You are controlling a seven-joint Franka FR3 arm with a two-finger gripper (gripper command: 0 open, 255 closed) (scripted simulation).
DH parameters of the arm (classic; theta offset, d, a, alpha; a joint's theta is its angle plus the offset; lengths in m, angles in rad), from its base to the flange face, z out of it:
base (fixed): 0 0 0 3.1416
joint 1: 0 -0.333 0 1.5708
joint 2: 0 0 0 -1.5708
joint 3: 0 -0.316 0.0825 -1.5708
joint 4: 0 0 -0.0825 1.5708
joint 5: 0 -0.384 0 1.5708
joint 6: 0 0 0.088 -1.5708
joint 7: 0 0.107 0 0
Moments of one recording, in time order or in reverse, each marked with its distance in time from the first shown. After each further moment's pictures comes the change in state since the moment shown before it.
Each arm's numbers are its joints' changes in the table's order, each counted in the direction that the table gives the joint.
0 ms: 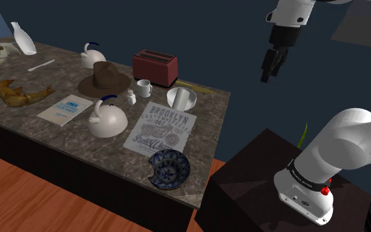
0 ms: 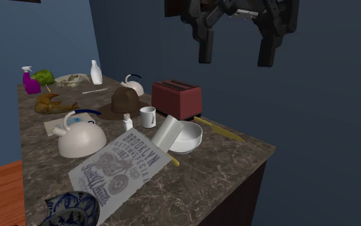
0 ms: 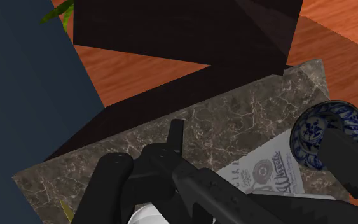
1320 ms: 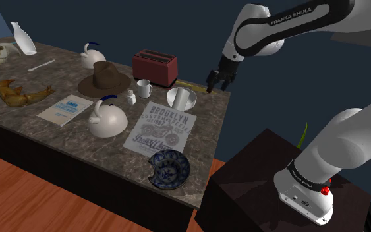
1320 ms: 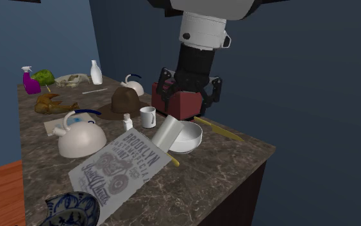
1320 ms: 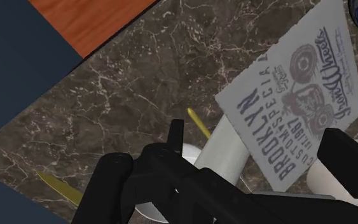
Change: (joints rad) arm 0.022 0.465 -0.059 -0.081 -0.143 -0.791 0.130
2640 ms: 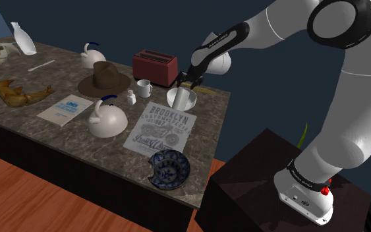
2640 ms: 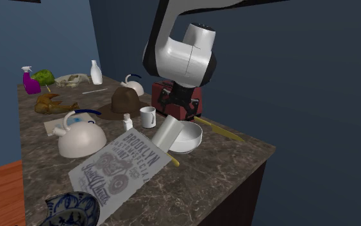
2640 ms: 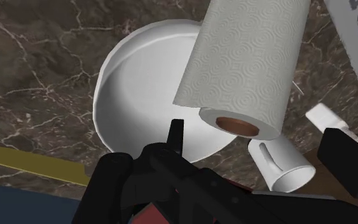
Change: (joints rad) arm 0.009 0.684 -0.004 0.435 -0.147 -0.509 0.039
